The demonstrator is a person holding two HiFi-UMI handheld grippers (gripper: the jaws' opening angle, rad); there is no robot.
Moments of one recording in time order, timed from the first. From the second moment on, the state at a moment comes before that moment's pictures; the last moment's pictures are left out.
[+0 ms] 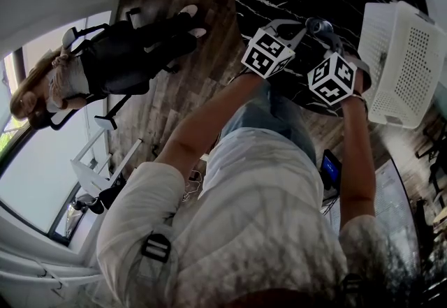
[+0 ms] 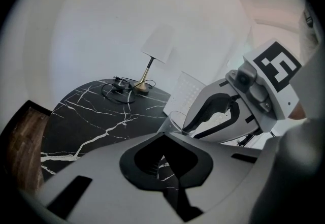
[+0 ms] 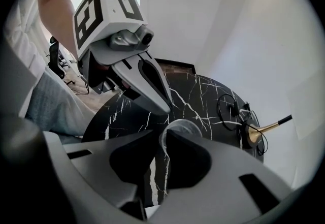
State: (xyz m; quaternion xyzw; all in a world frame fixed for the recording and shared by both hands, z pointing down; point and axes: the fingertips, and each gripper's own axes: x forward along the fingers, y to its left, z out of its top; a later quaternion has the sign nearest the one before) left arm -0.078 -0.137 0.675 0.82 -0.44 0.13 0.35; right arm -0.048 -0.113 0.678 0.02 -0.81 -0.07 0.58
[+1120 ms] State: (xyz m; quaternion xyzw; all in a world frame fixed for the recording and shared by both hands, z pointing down) left arm -0.037 -0.118 0.526 0.86 -0.43 0.09 0.26; right arm -0.009 -0.123 0.523 0.25 -0.90 0.00 0.37
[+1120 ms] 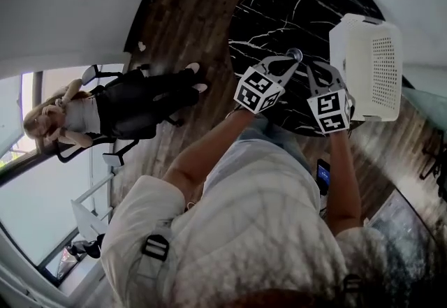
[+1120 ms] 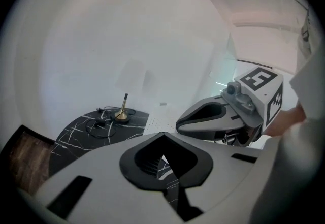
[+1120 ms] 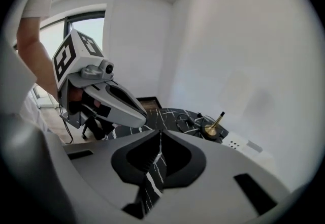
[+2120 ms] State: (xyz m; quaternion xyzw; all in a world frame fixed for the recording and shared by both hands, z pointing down) left arm 0.040 -0.052 0.290 0.92 -0.37 -0.01 0.11; right arm 0.072 -0.042 0.284 0.32 -0.95 0.05 0.03
